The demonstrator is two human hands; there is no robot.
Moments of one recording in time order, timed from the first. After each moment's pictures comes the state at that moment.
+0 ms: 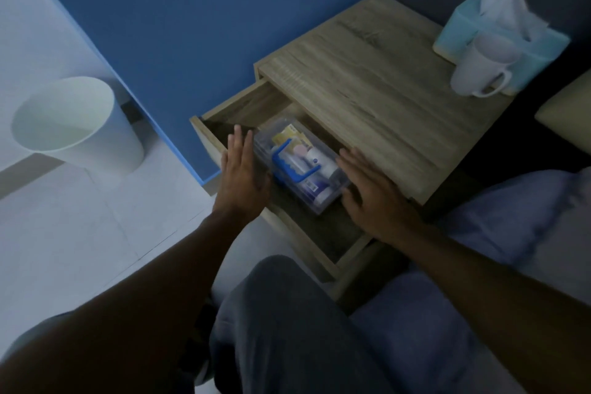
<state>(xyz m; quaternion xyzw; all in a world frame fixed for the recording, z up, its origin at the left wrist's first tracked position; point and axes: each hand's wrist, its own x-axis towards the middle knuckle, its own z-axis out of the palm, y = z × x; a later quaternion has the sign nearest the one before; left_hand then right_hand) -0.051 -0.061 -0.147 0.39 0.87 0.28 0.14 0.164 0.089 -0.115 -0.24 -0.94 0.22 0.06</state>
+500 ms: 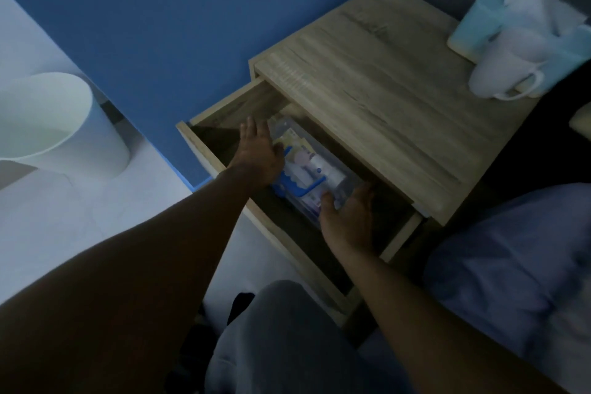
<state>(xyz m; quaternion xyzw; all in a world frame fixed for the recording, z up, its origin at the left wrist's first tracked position) -0.095 0.021 -0.150 0.36 0.87 0.22 0.26 0.096 0.039 -0.169 -0.62 -0.65 0.41 0.15</state>
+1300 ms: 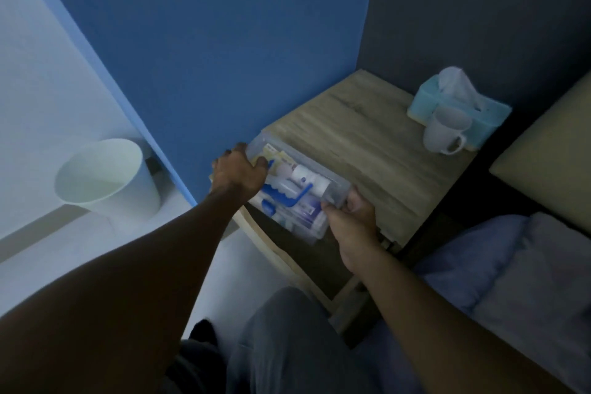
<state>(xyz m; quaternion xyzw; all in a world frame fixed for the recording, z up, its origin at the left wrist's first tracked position) -0.080 -0.025 -0.001 0.26 0.91 0.28 0.14 0.119 0.039 -0.021 -0.52 -0.48 0.68 0.20</state>
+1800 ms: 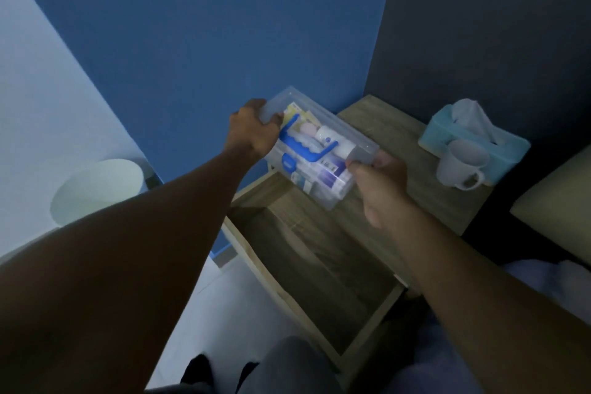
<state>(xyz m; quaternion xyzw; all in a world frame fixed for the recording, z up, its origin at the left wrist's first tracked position) -0.152 0.065 0.055 0.27 0.86 0.43 0.11 0.053 0.132 0.046 -0.49 -0.48 0.66 0.32</state>
